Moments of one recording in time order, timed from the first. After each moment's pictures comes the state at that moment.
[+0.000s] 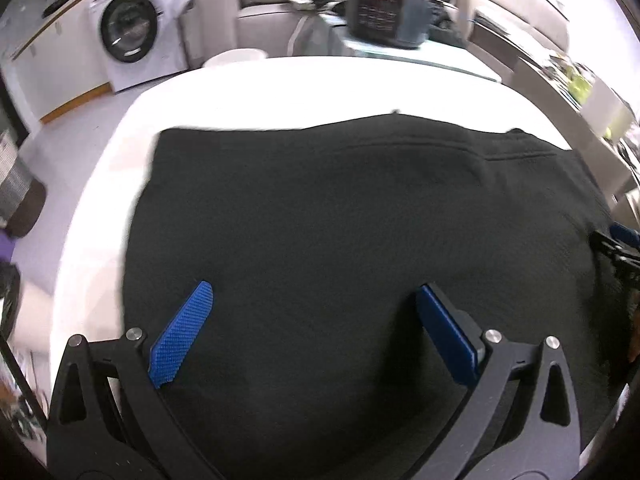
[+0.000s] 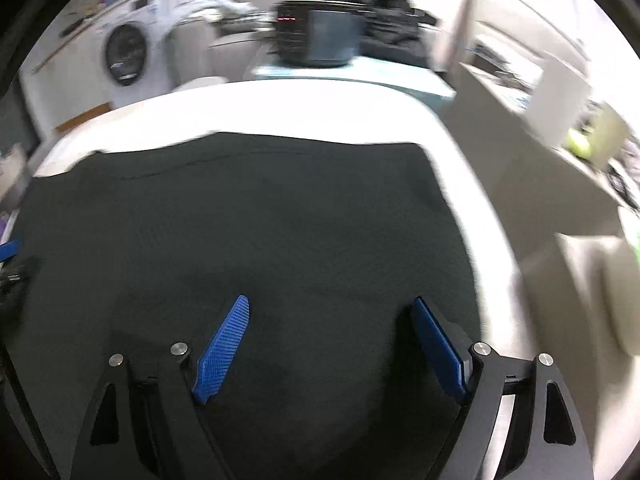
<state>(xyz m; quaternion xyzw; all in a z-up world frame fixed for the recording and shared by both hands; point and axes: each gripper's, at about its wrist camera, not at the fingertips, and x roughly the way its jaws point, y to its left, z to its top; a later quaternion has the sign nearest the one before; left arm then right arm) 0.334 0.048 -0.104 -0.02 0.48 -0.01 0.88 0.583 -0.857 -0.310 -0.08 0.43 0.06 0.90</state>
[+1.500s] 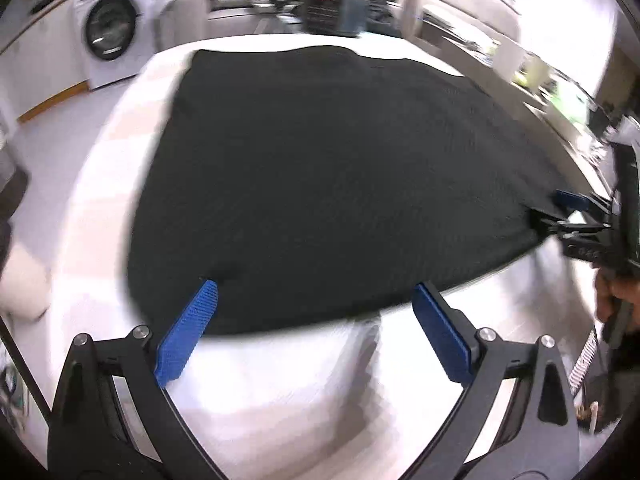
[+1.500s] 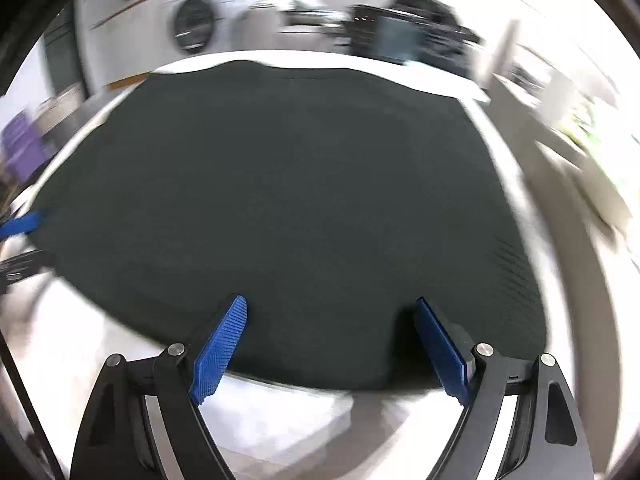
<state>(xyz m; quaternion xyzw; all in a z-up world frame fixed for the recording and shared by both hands) 0.080 0.066 -0.093 -0.03 0.47 -0.08 0.88 0.362 -0.838 -0.328 -0.12 0.42 0.13 0.89</state>
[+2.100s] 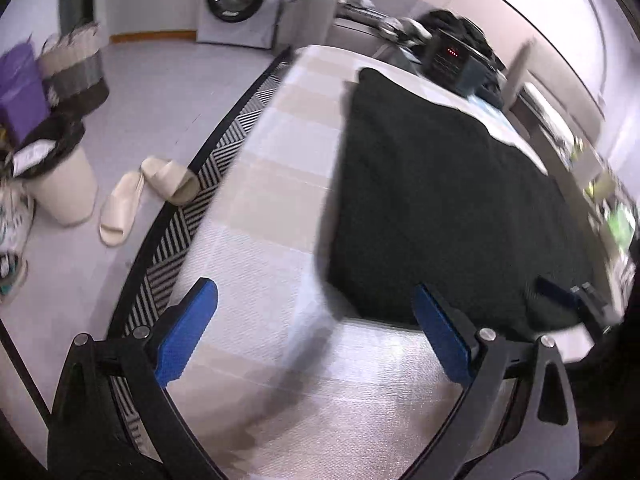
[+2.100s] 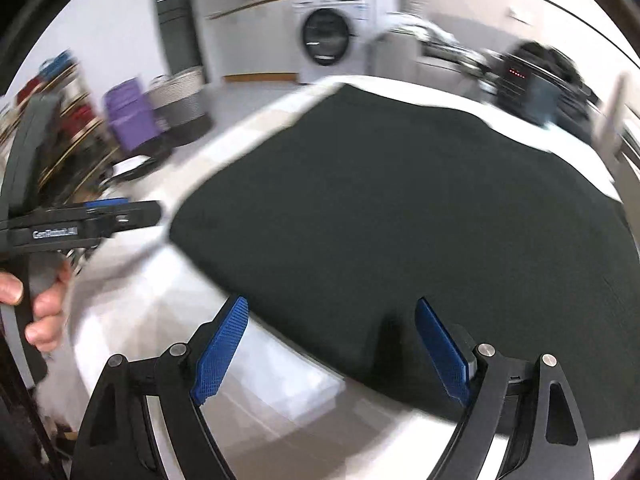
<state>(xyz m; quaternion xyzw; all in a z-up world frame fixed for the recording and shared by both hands) 0.063 0.201 -0.087 -0.18 0.44 0.07 0.88 0.303 -0.647 -0.308 -0.15 0.37 0.37 0.84</state>
